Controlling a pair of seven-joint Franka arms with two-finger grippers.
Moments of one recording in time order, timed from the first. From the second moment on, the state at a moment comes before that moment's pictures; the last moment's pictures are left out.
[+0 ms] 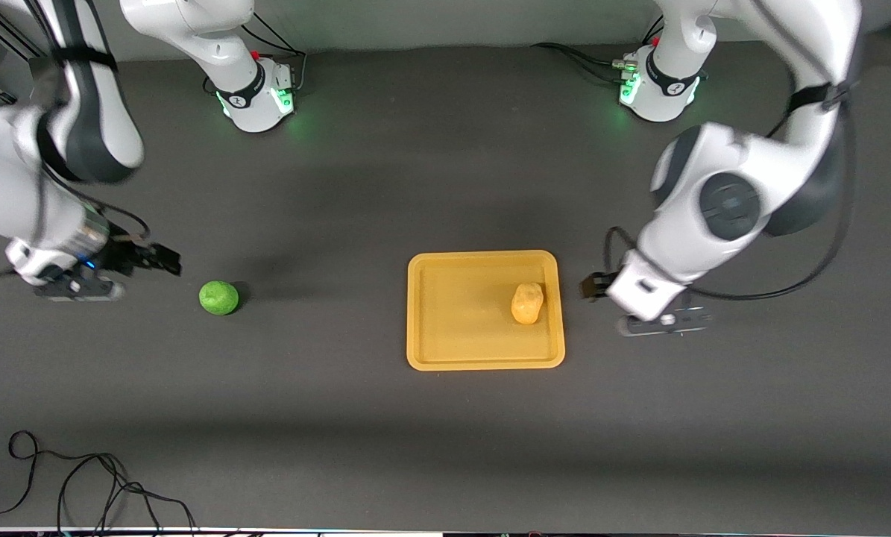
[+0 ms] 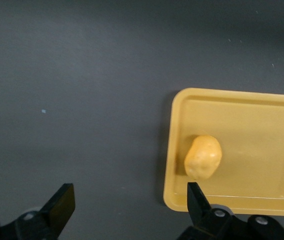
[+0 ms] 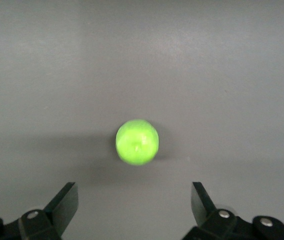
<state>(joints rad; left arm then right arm) -0.23 0.29 -0.11 -1.66 -0.01 1.94 -0.42 0.10 0.10 -0.15 -2.13 0.00 2.22 -0.02</state>
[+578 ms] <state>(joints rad) 0.01 0.14 -0.10 -1.77 0.01 1.94 -0.21 0.10 0.33 -0.15 -2.21 0.00 2.51 -0.02</state>
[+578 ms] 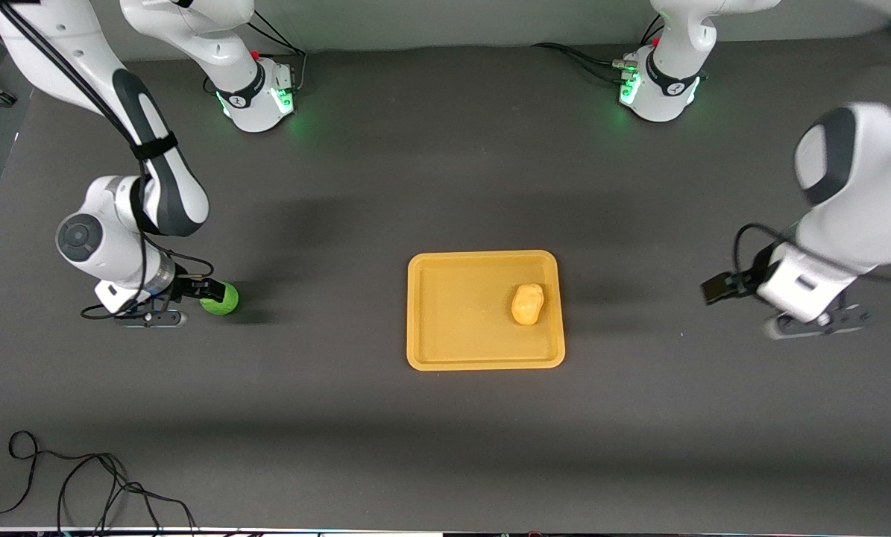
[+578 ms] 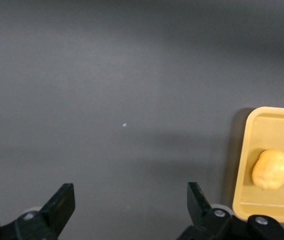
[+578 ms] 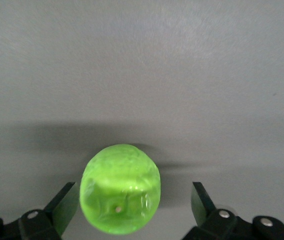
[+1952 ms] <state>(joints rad) 0.08 0.11 -0.11 -1.54 0.01 1.62 -0.13 0.11 0.39 -0.13 -2.18 0.05 2.51 -0.02</state>
